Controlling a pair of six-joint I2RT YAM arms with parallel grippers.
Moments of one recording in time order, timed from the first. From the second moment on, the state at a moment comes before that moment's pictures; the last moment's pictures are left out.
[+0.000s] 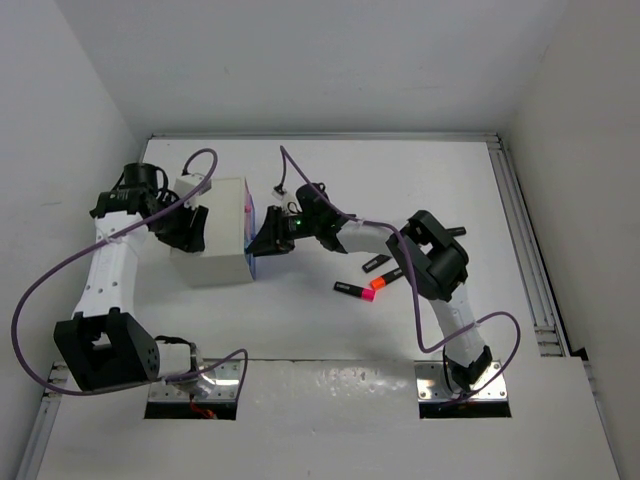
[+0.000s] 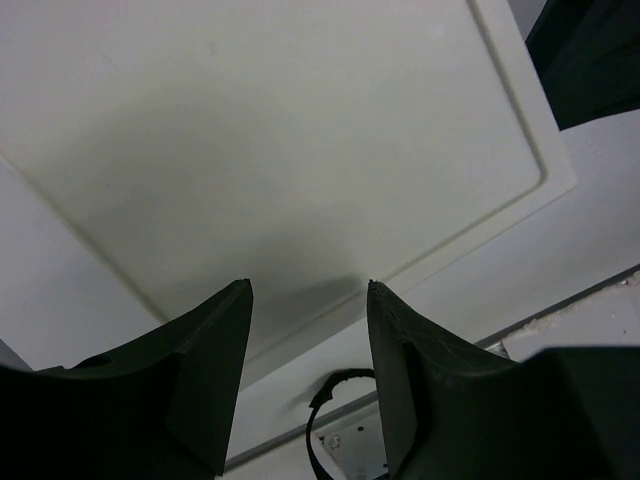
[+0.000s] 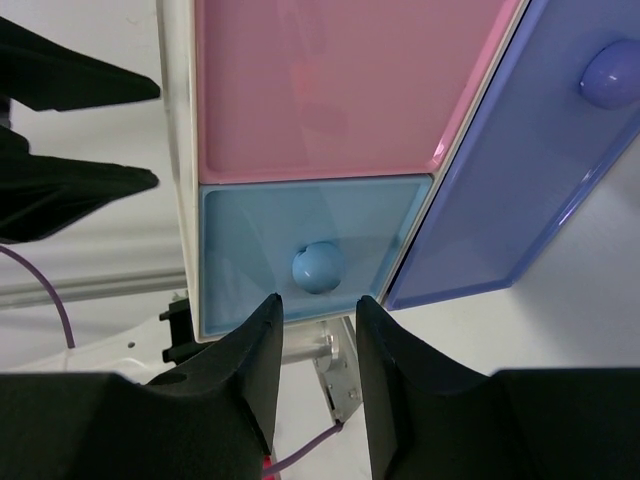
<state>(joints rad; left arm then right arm) 0.18 1.28 1.23 -1.05 0.37 0.53 0.76 2.17 1.35 0.40 -0.74 1.01</state>
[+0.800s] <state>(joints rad) 0.19 1.33 1.25 -1.06 0.19 0.51 0.75 2.18 1.38 0.40 -0.73 1.02</state>
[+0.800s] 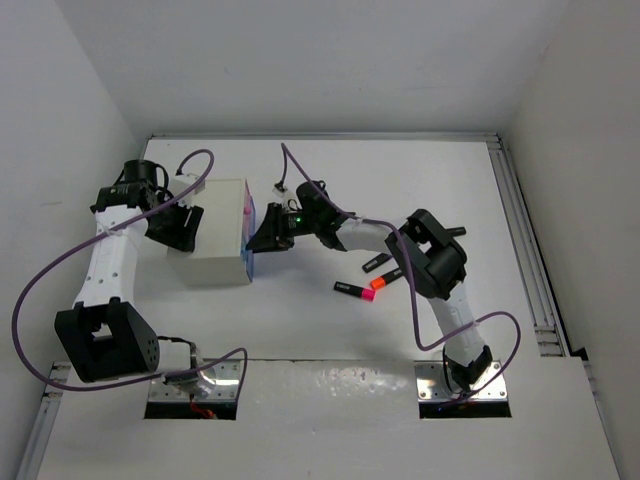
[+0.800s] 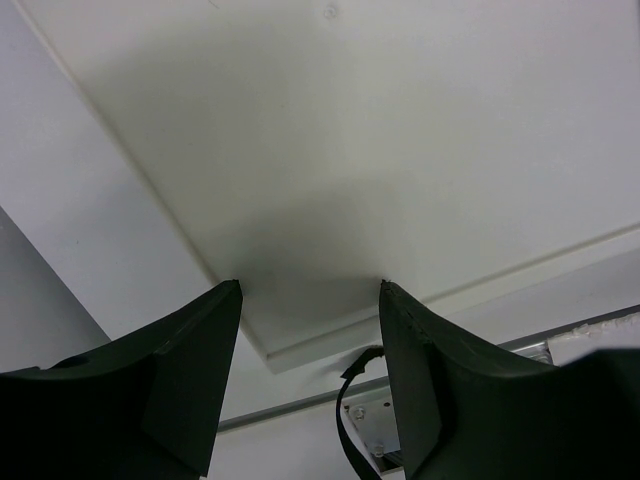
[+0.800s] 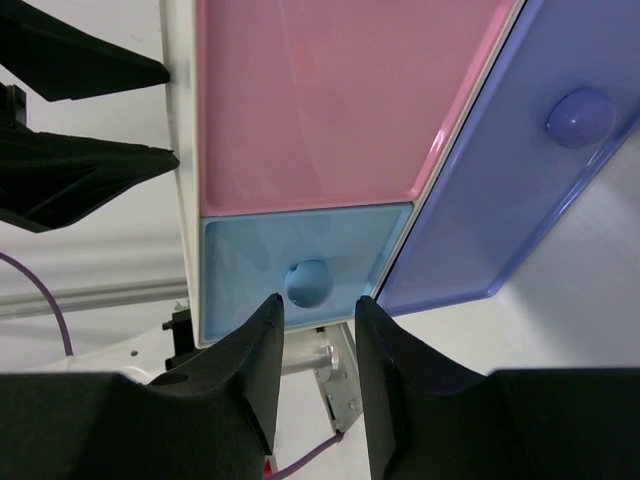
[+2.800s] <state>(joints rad) 0.19 1.34 1.25 -1.05 0.19 0.51 0.77 2.26 1.32 0.72 -0.75 1.30</state>
